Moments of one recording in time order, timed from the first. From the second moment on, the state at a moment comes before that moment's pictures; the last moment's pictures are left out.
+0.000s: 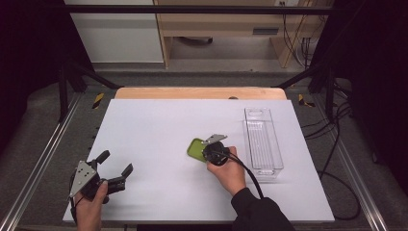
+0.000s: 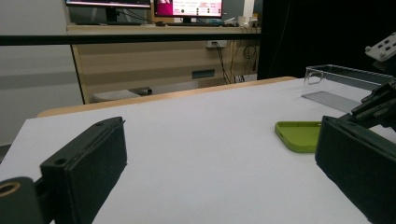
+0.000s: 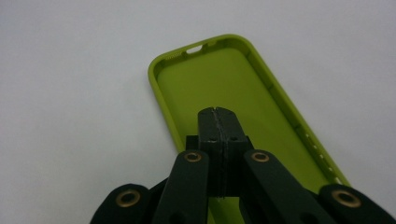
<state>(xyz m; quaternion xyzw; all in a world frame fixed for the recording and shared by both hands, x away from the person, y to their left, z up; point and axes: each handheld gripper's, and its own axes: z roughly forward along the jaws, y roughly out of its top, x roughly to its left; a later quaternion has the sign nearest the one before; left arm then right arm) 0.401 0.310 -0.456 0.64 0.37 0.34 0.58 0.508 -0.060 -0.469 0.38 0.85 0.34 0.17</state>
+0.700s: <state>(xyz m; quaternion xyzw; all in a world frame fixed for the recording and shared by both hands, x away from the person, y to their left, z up) 0.401 0.307 -0.456 0.64 0.37 0.34 0.58 0.465 -0.039 -0.470 0.31 0.88 0.34 0.09</state>
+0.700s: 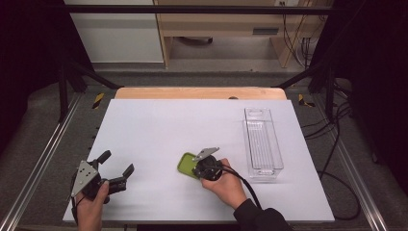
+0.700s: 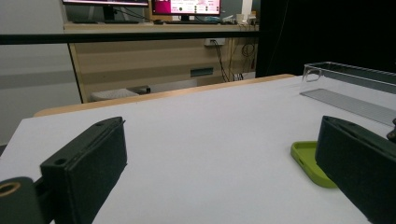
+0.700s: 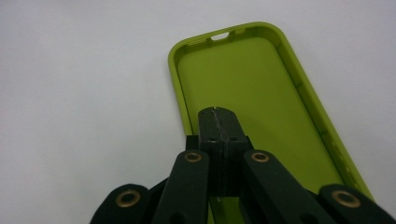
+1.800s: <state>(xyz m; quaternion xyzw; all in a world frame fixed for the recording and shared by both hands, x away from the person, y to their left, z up) 0.401 0.307 -0.456 0.64 0.37 0.34 0.58 0.445 -0.085 -0.440 0.29 0.86 0.39 0.14</state>
